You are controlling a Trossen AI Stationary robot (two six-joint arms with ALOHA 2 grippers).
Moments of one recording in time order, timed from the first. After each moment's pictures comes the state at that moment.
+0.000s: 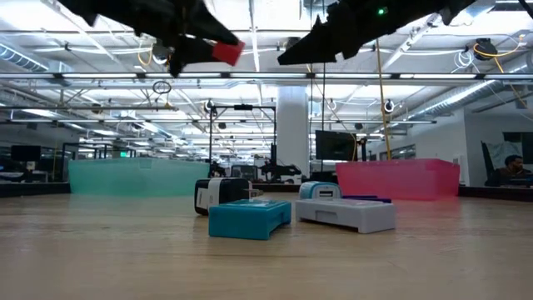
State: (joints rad) left arm 0.00 1.16 0.71 0.19 -0.20 -0.34; right arm 0.19 1.44 0.81 0.34 0.53 -0.32
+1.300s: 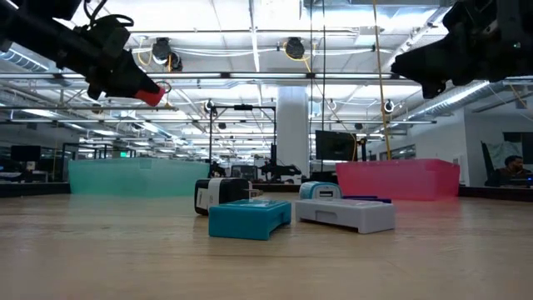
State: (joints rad) left arm 0.12 0.56 0.34 -0.11 -0.47 -0.27; right arm 0.18 0.54 0.09 0.48 0.26 0.06
